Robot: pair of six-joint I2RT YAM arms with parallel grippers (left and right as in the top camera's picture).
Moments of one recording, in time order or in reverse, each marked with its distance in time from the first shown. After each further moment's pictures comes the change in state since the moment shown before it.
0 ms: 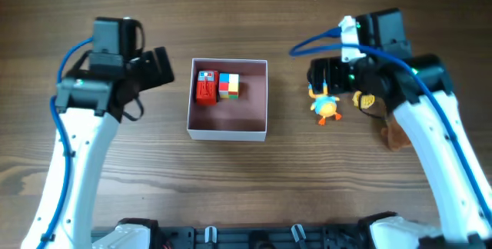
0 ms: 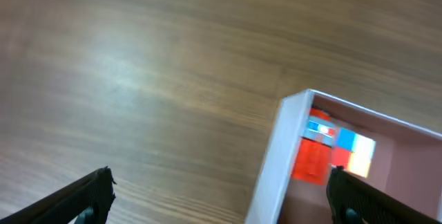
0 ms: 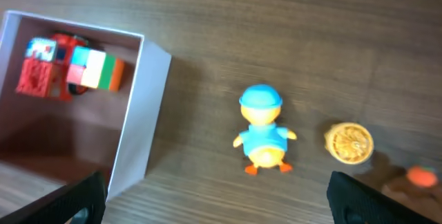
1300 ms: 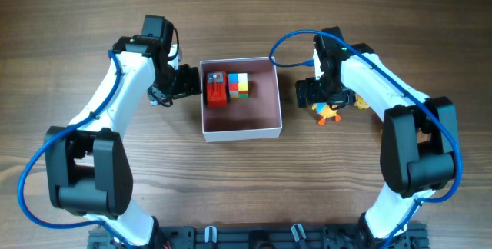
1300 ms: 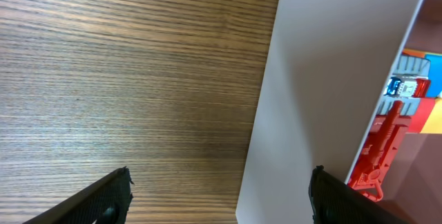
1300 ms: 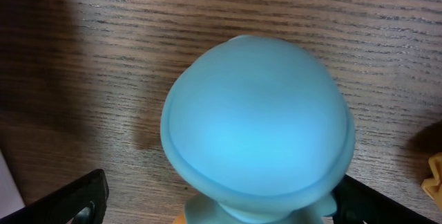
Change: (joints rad) left arm -0.052 0.454 0.000 -0.002 0.307 0.042; right arm -0.021 0.481 -0.155 0.193 0.048 0.014
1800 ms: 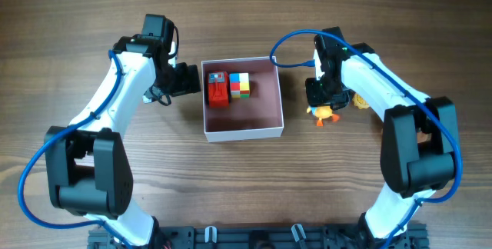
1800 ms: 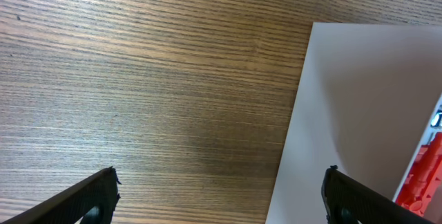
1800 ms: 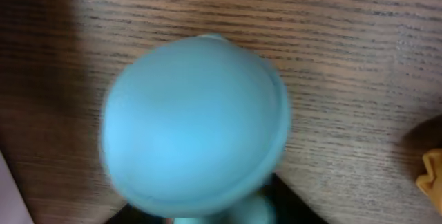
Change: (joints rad) left arm -0.003 0.000 0.000 0.028 -0.103 0.001; right arm -0.002 0.000 0.000 -0.007 0.007 -0.003
